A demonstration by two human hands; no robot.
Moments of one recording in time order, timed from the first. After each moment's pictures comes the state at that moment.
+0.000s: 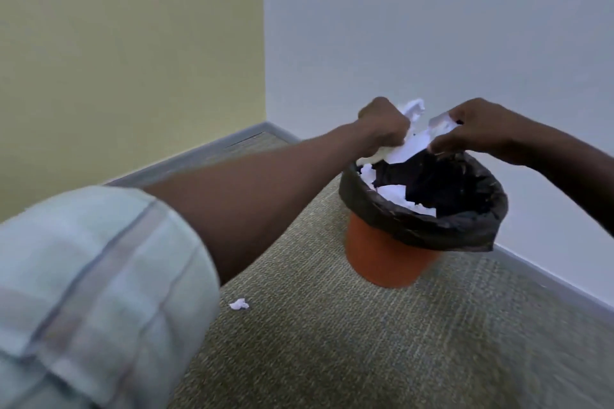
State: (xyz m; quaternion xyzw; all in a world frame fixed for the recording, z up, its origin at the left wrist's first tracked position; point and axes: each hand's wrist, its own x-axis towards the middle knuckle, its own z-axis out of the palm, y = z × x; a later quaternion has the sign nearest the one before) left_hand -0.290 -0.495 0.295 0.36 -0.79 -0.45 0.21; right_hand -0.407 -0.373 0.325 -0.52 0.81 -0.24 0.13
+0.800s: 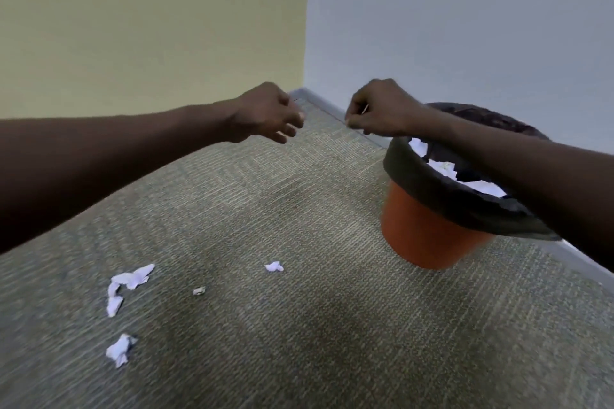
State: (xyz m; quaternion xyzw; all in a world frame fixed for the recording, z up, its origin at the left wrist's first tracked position) left_hand -0.077 -0.590 0.238 0.40 -0.78 -0.46 0.18; right_hand -0.293 -0.513 0.255 -0.72 0.67 -0.16 0.05
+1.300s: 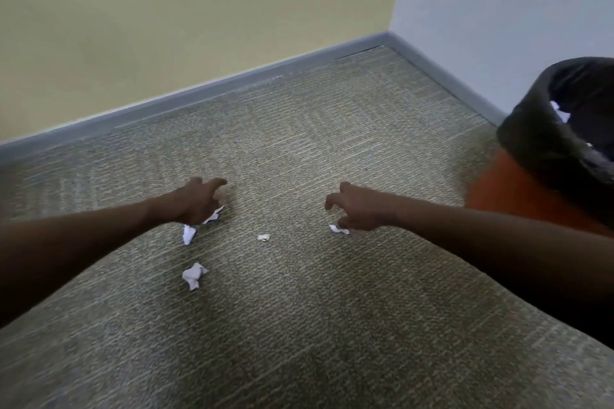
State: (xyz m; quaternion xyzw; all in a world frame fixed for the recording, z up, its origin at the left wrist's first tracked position) left_hand 0.186 -0.579 0.005 0.61 -0.75 -0.23 -0.13; right_hand -0.164 -0.525 0.017 -0.80 0.53 0.14 0.24
